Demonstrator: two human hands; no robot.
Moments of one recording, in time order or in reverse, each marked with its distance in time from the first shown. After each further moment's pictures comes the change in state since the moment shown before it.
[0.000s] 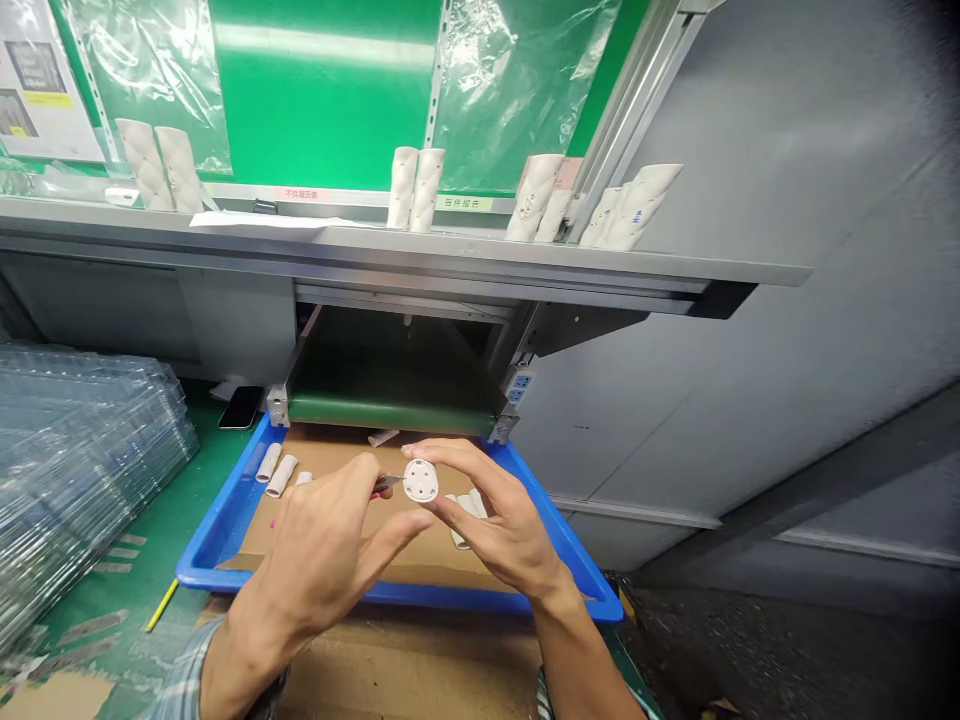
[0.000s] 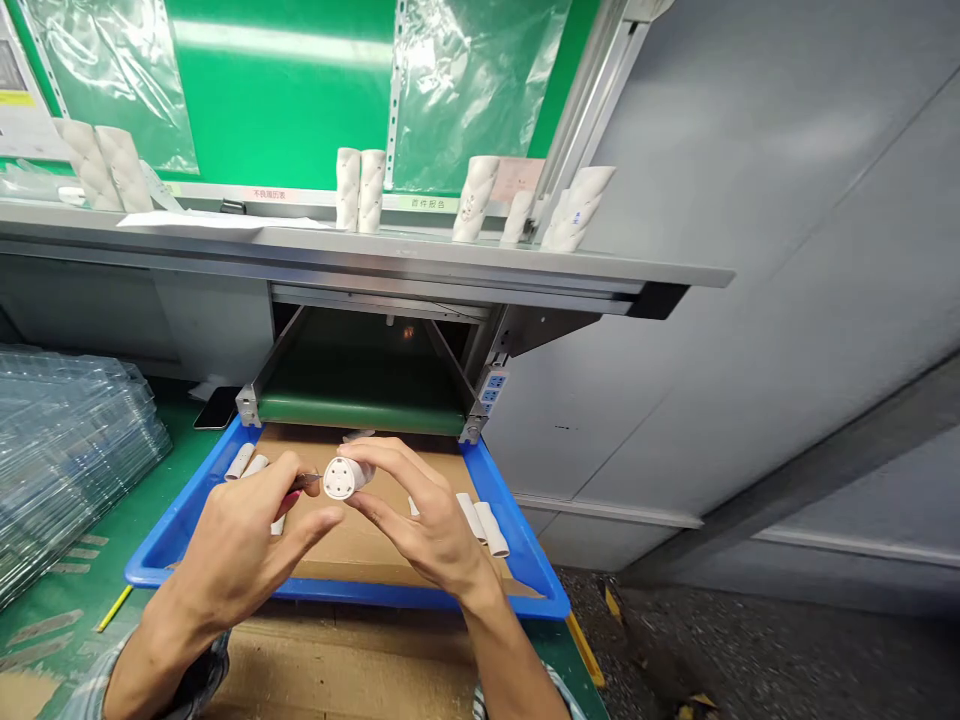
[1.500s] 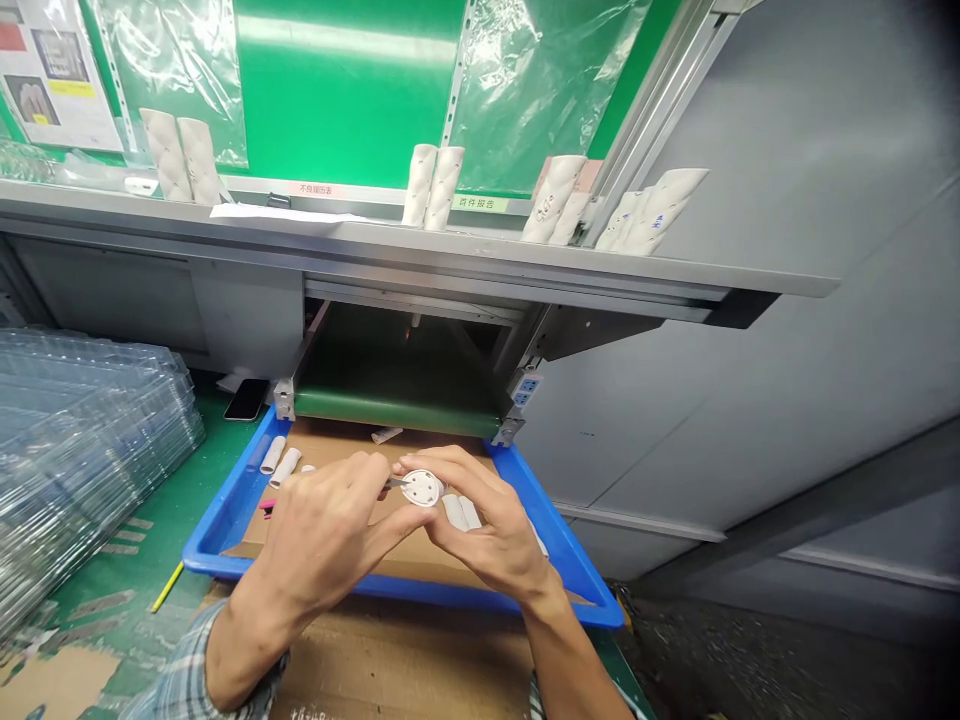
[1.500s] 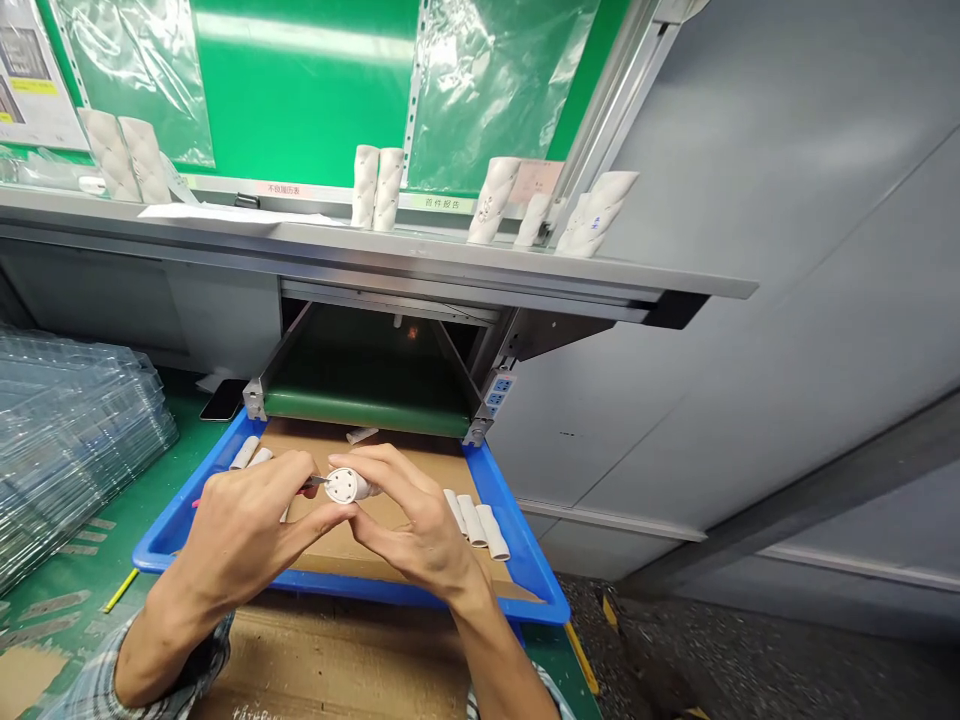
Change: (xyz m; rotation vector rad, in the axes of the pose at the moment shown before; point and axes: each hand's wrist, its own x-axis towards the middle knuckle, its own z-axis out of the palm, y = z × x) left_hand 0.002 -0.002 -0.001 0.252 0.086 0.107; right_hand 0.000 0.000 0.011 -0.004 -0.056 -0.072
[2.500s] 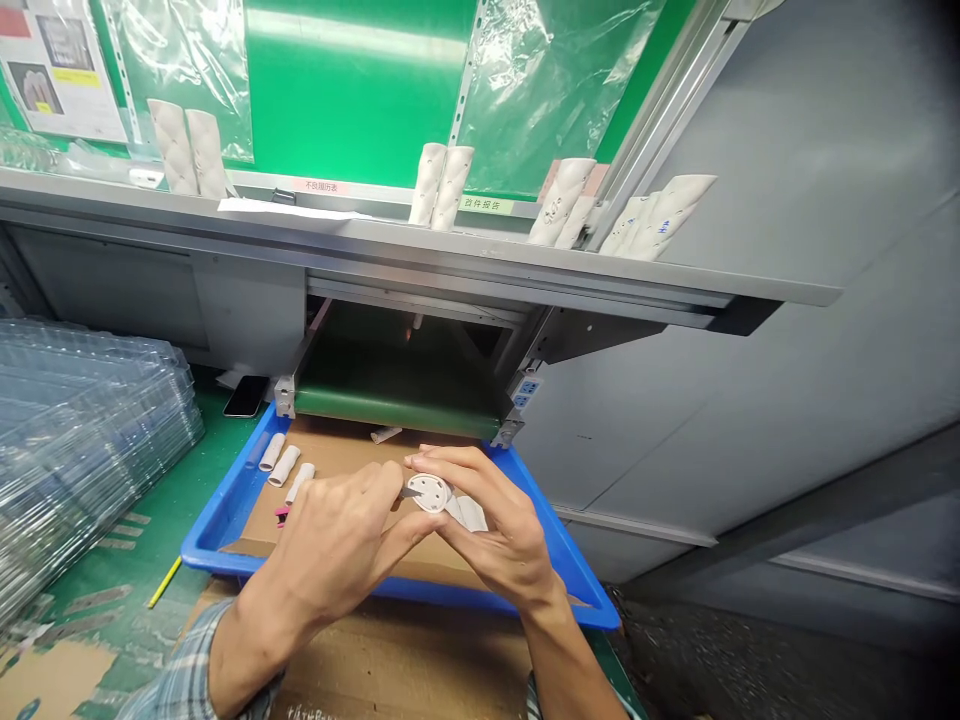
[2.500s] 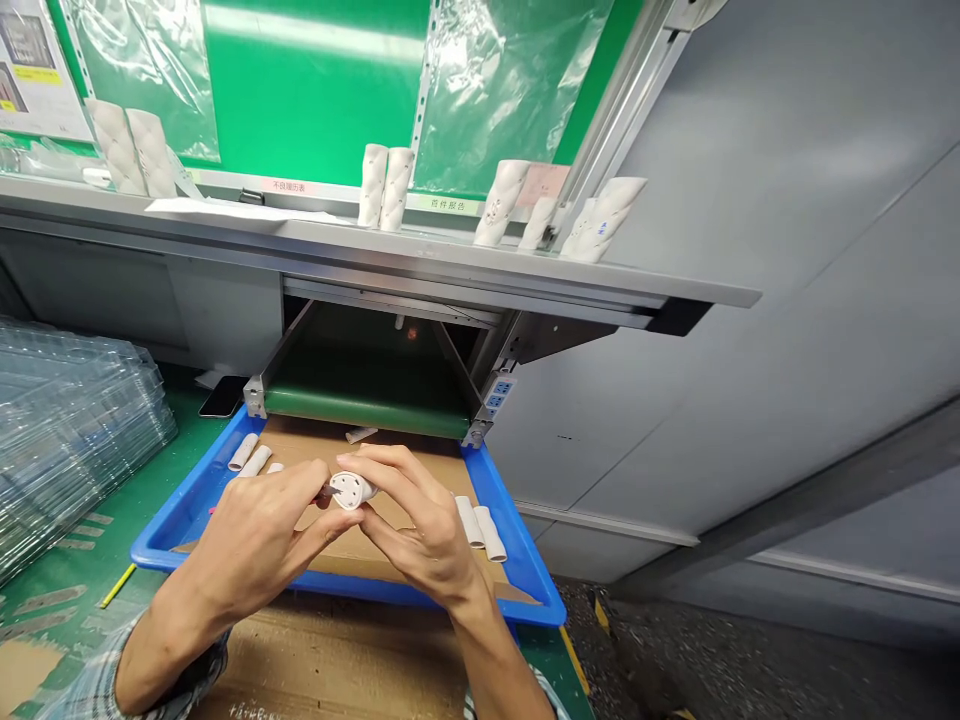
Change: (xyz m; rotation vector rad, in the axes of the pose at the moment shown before) left_hand -0.001 0.008 -0.001 -0.097 -0.155 -0.029; right_hand -0.003 -0.006 -0.002 -0.088 0.059 -0.056
